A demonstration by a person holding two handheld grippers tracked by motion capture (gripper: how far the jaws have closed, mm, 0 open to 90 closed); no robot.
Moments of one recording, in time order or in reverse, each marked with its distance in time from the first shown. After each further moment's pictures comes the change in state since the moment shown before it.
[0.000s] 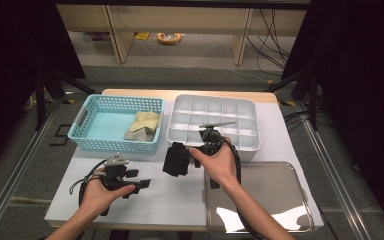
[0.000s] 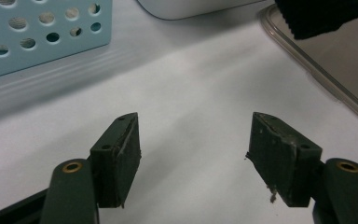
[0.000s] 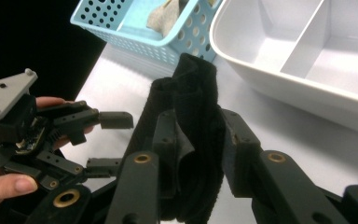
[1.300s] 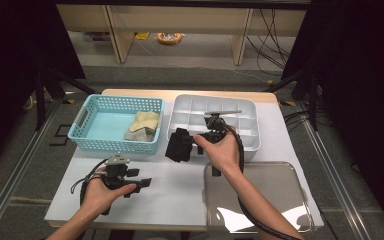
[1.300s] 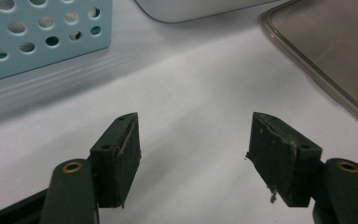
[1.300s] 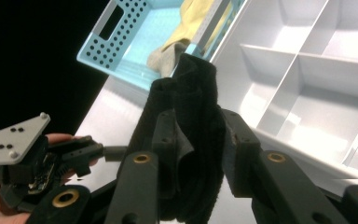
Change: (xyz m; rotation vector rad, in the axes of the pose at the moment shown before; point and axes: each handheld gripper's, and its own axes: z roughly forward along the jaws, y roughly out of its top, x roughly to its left) left arm -0.001 0.003 0.002 -0.003 0.003 -0.004; right arm -0.003 0.027 -0.015 -0.072 -0.006 0.028
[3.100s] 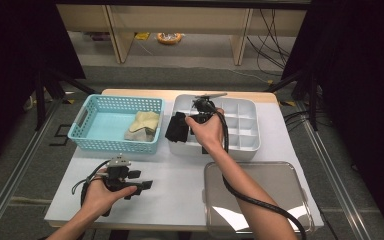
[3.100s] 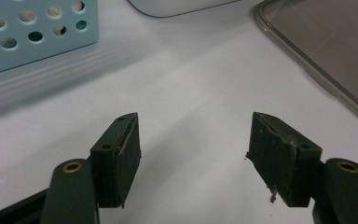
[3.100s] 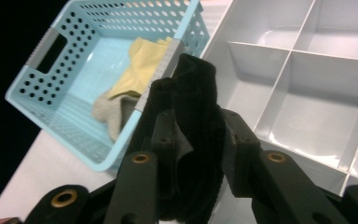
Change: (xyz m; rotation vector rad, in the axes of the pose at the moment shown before) left arm -0.003 -0.004 0.002 0.012 -0.018 0.020; right arm -0.015 0.053 0.049 -0.031 -0.178 -0.065
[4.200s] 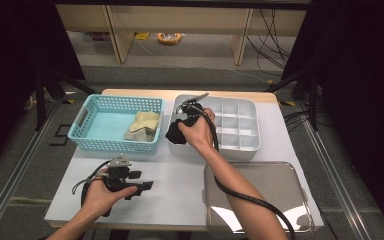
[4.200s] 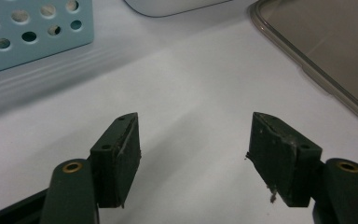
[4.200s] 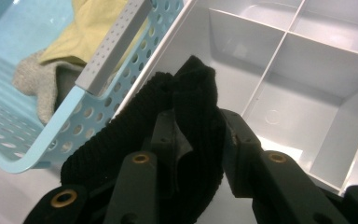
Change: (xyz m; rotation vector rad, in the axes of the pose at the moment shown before) left arm -0.002 0.000 0.001 0.003 0.002 0.005; right arm 0.014 0.000 0.037 0.158 -0.231 -0.073
